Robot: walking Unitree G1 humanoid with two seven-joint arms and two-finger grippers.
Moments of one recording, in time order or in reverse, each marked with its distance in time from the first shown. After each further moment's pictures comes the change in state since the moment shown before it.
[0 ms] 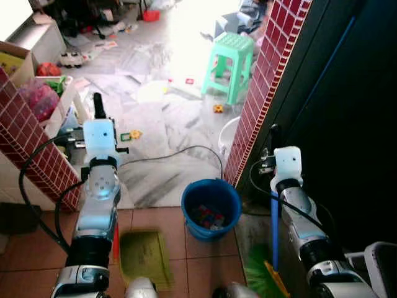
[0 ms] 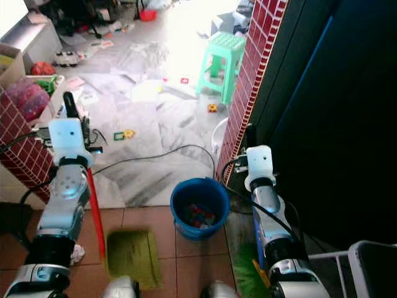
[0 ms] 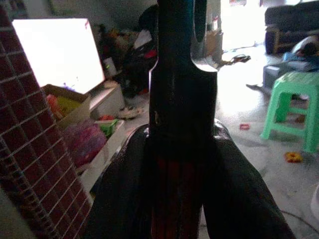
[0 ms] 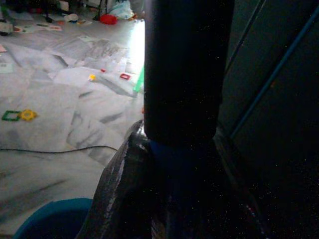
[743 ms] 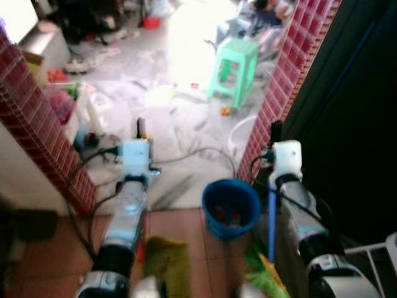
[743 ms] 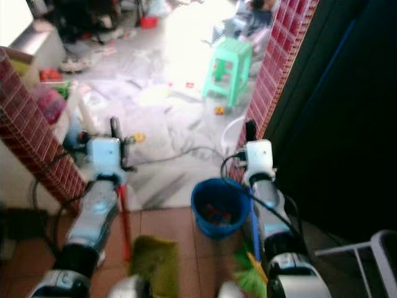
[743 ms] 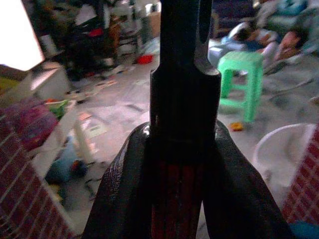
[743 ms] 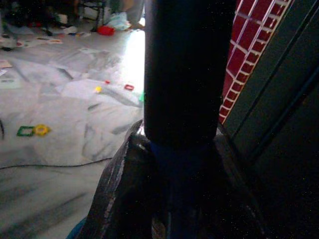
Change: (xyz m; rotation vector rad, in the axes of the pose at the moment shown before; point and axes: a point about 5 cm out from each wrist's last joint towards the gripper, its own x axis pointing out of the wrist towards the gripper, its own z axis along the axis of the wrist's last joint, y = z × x) left arm -0.023 -0.055 -0.027 -0.092 0.104 -0.199; right arm 0.007 0.003 0.009 0.019 -0.011 0.004
